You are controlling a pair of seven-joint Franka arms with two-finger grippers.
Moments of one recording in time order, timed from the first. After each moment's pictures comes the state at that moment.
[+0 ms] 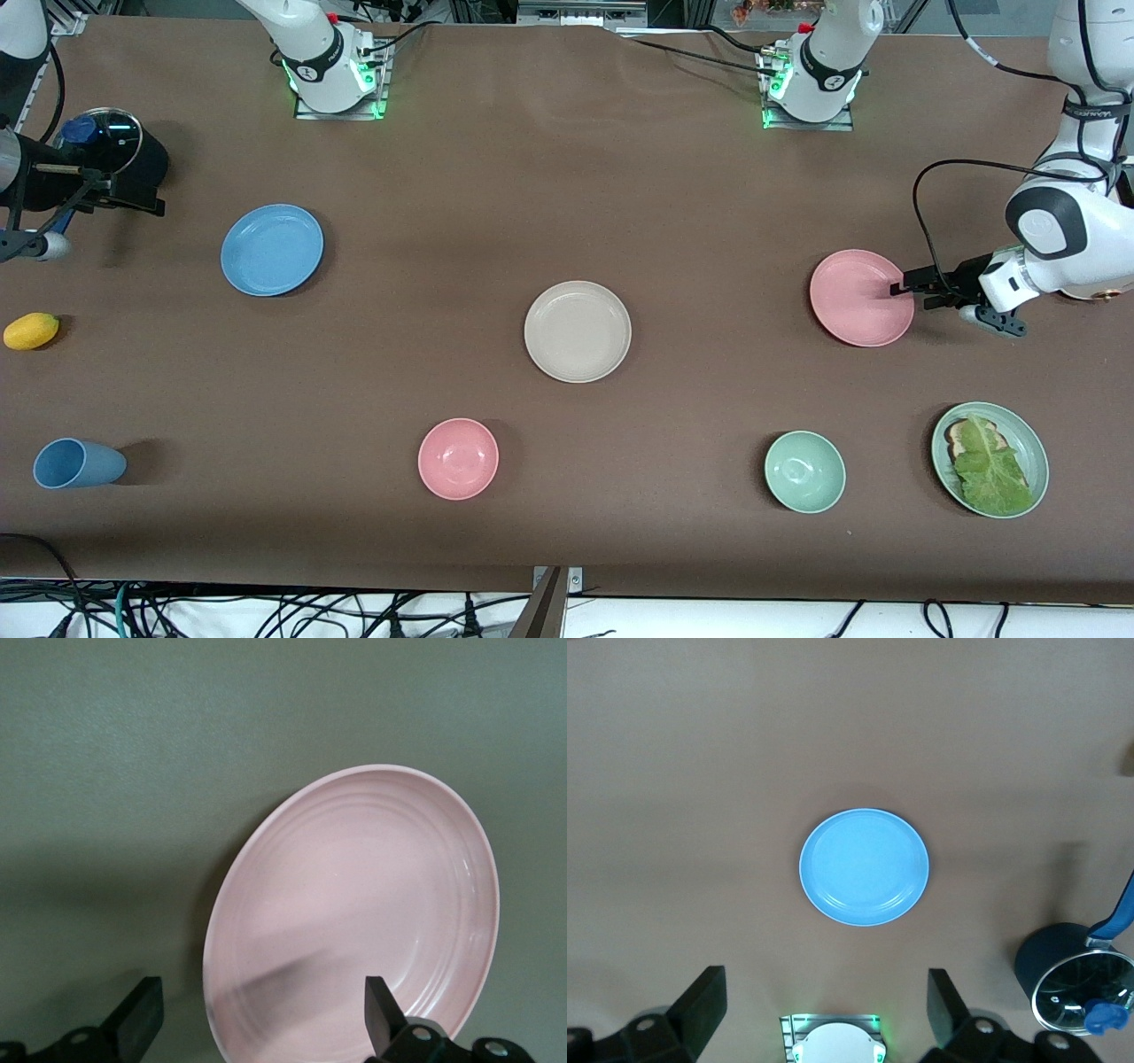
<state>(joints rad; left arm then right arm) 0.18 0.43 0.20 -2.14 -0.56 2.23 0.95 0.05 0.07 -0.12 -1.63 0.00 1.46 -0.04</state>
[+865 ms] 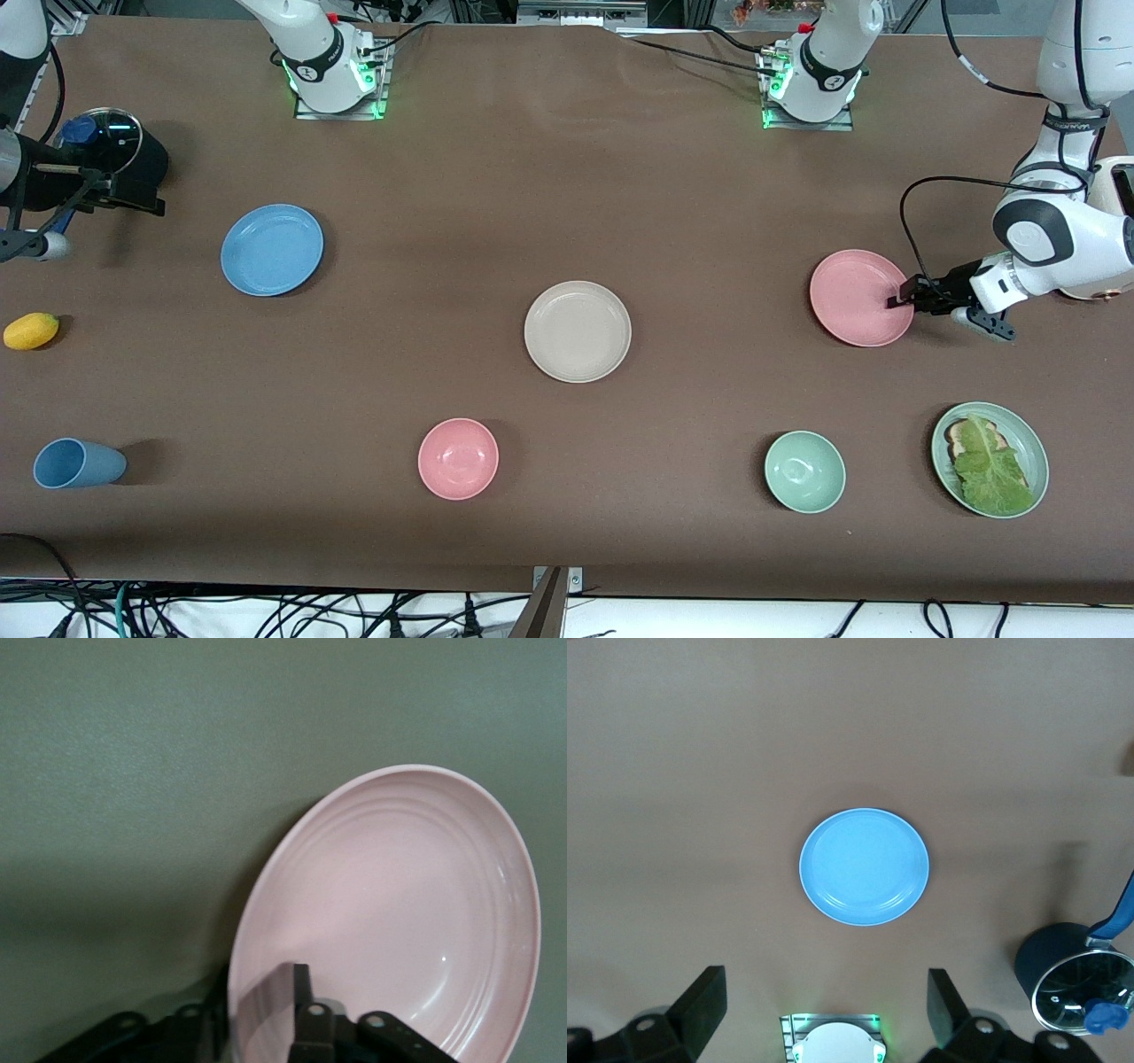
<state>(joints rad) 0.18 0.48 0.20 -2.14 -0.65 2.28 1.09 0.05 0.07 -0.12 -1.63 0.00 1.46 -0.04</state>
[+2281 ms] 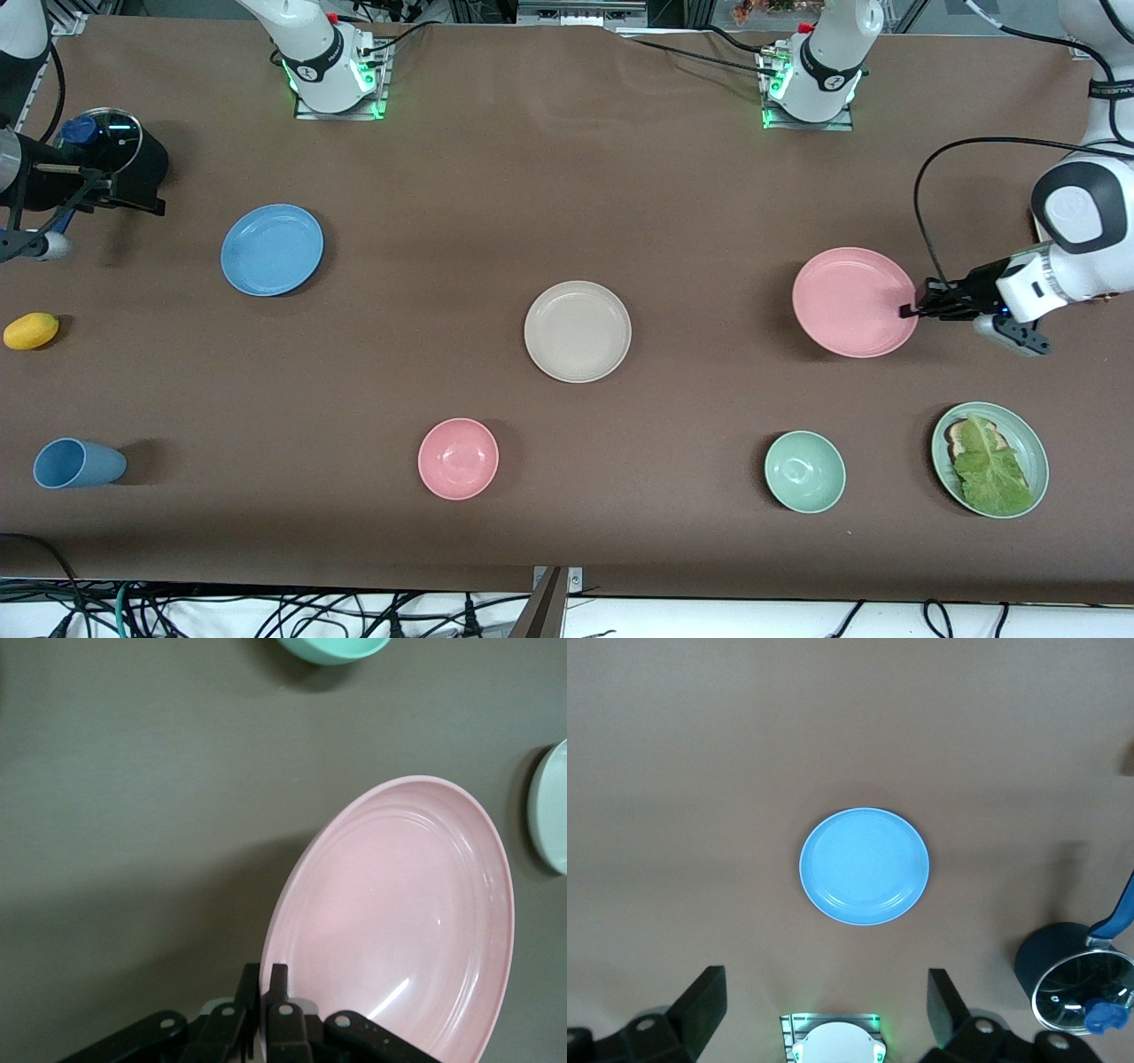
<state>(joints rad) 0.07 0.27 0.15 -2.01 -0.52 2.07 0.69 0.05 0.07 -0.12 -1.63 0.00 1.46 -0.04</state>
